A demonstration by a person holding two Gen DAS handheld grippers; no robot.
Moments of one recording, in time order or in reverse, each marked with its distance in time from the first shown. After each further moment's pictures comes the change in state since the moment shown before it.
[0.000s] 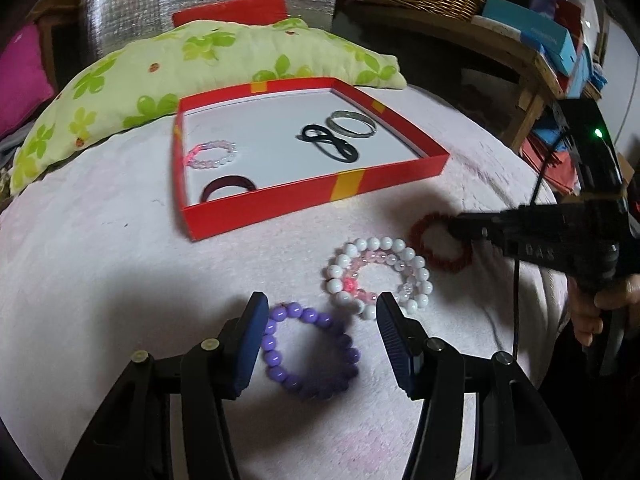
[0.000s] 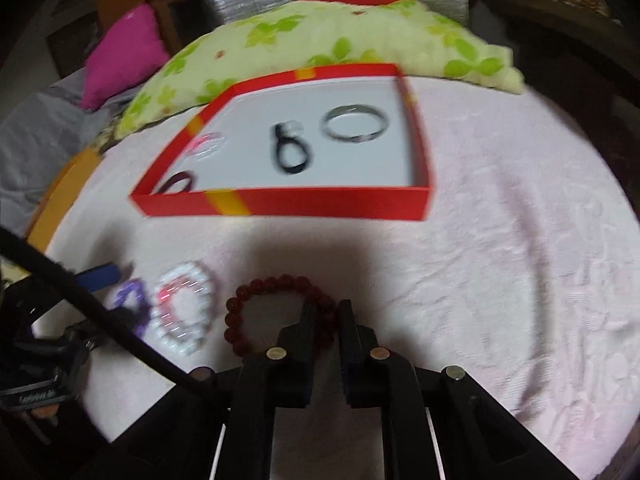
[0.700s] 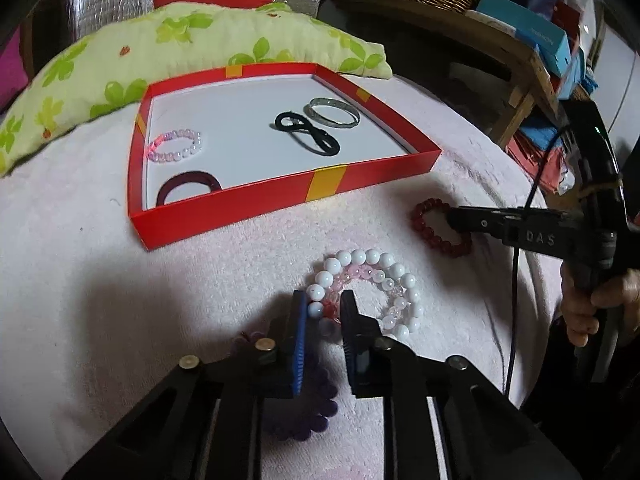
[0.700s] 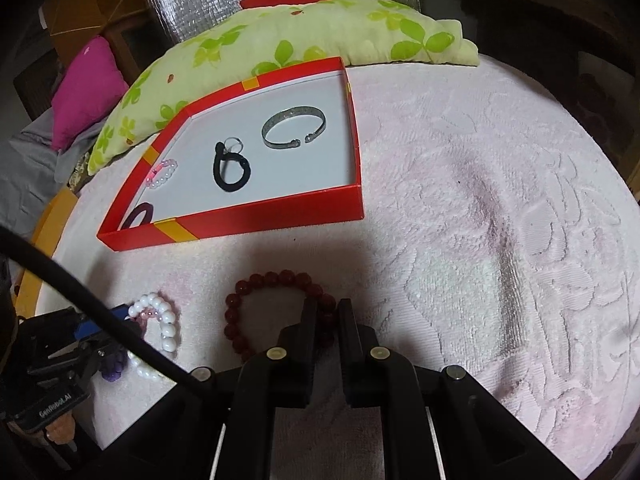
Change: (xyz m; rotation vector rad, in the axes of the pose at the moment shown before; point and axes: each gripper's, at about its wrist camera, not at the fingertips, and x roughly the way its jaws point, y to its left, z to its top) left arm 0.022 -0.001 0.010 -0.010 0.033 -0.075; right arm 0.004 -0.033 0.005 0.132 0.017 0.007
